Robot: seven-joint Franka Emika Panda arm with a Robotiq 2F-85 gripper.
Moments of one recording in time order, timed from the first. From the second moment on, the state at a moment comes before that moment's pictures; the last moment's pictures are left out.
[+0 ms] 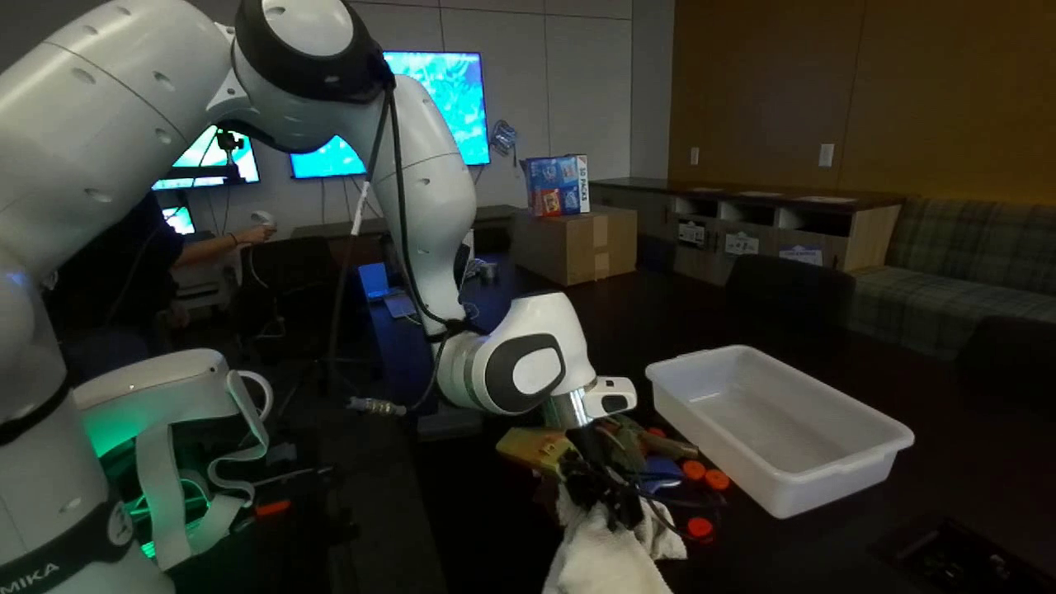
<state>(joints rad) 0.52 0.84 -0.46 -2.17 -0.11 3.04 0.07</state>
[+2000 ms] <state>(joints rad) -0.25 0.27 0.22 -2.32 0.22 2.77 -0.32</state>
